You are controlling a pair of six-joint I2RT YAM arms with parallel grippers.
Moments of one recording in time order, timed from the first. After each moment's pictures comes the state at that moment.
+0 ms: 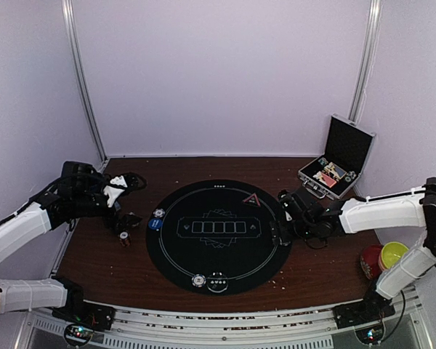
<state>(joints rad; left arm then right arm) -0.31 0.99 0.71 -0.39 0.38 0.65 0.79 1.49 0.75 -0.23 0.32 0.43</state>
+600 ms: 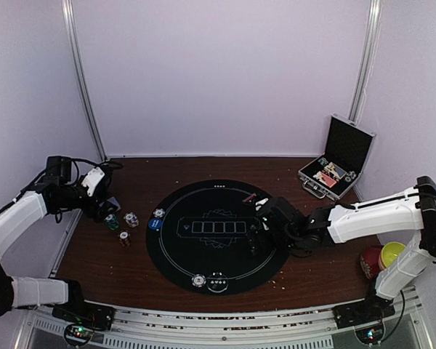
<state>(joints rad) 0.02 1.07 0.77 -0.47 0.36 0.65 1.01 1.53 0.86 -0.20 0.41 0.41</state>
